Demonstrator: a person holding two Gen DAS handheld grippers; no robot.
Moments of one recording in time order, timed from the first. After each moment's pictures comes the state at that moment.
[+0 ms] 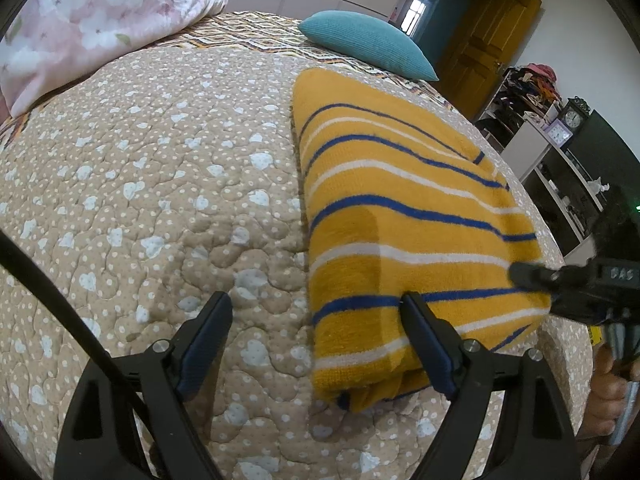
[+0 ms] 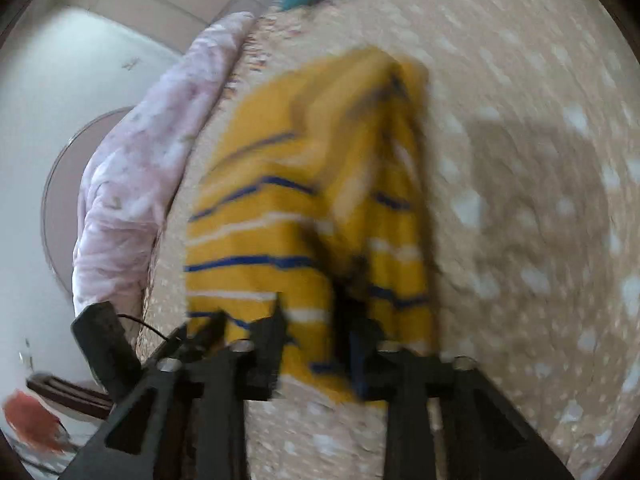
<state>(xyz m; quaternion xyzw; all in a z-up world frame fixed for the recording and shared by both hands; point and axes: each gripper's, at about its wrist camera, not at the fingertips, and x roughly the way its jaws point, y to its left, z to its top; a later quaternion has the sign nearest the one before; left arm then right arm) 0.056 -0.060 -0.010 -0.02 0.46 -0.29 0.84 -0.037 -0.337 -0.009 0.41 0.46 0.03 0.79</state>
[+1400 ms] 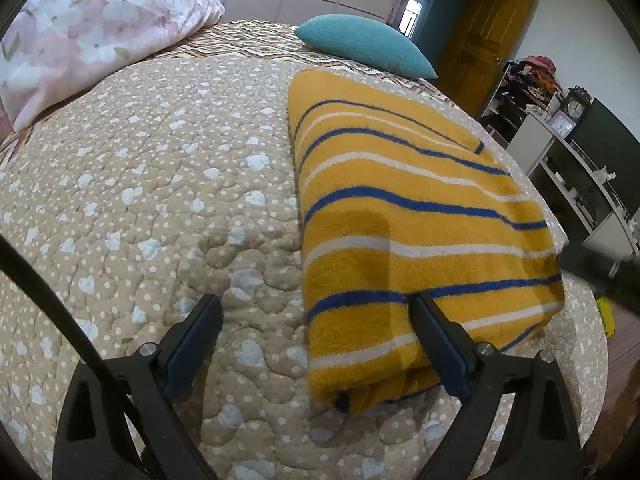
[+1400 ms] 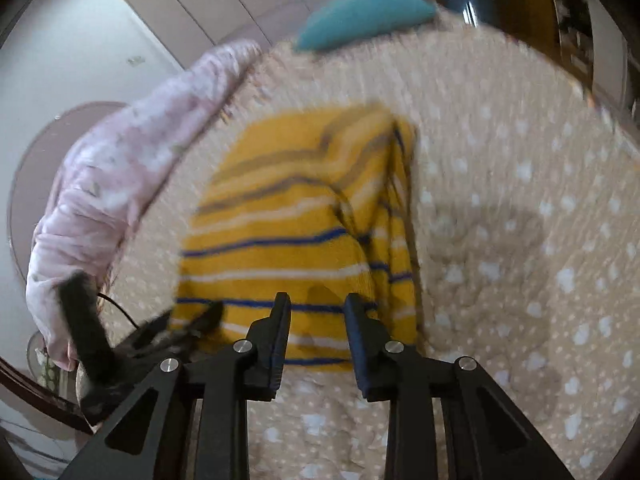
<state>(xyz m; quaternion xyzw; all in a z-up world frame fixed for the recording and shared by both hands) 0.049 -0.068 -0.012 0.01 0.45 -0.29 0.85 -0.061 -0.282 0.045 0.26 0.39 -0.03 0.89</state>
